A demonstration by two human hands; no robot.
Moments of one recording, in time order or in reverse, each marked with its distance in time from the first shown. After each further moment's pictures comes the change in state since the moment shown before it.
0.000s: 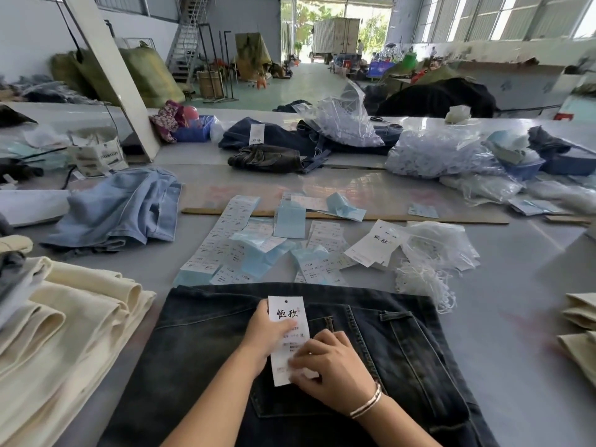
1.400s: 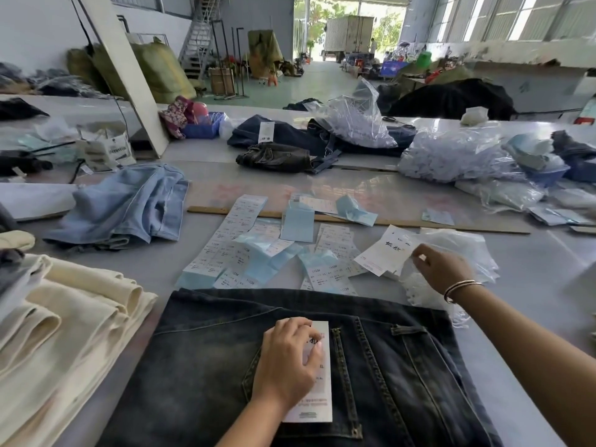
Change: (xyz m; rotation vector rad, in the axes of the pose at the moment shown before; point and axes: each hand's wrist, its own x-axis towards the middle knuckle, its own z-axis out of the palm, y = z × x) left_hand -0.022 -0.026 0.021 0.734 0.129 0.721; right_hand 0.060 0.216 -0.097 -0.178 -0.015 0.649
